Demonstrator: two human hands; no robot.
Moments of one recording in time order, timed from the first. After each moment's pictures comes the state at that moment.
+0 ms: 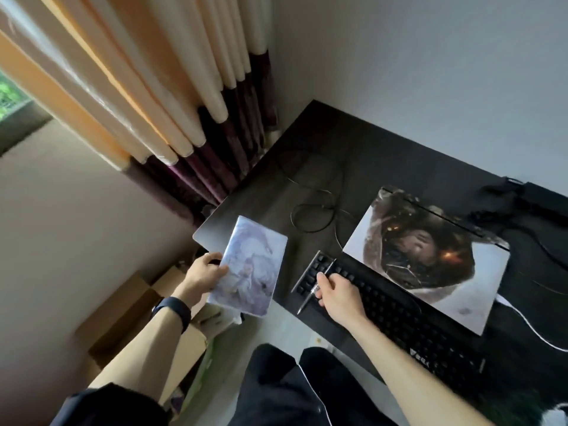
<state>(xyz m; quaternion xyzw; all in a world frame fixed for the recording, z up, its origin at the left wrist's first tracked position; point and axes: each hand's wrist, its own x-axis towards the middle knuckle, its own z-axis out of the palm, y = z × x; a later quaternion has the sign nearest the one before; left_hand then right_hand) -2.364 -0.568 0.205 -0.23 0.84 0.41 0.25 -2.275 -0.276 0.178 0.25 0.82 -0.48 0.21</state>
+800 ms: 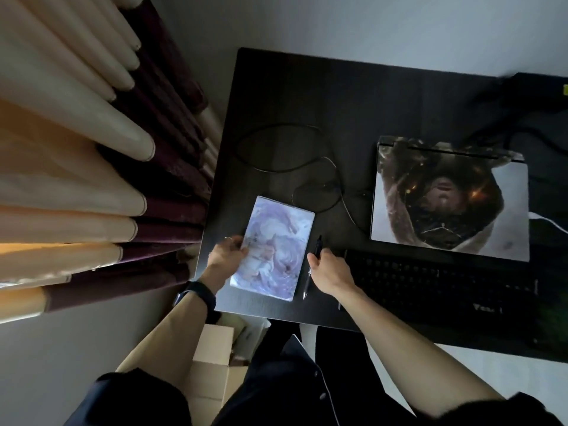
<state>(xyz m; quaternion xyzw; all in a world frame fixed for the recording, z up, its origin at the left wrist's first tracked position) -2.582 -0.543 0.106 -0.02 0.87 0.26 0.42 -2.426 -0.358 0.110 0.41 0.78 -0.36 0.31</state>
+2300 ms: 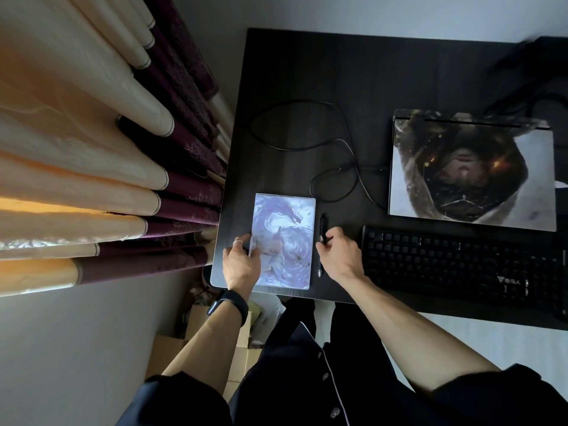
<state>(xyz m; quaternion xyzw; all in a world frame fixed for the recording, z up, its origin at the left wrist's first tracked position) -2.527 -0.583 0.079 -0.04 0.93 0.25 0.28 -2.414 -0.396 0.087 0.45 0.80 -0.37 0.15</state>
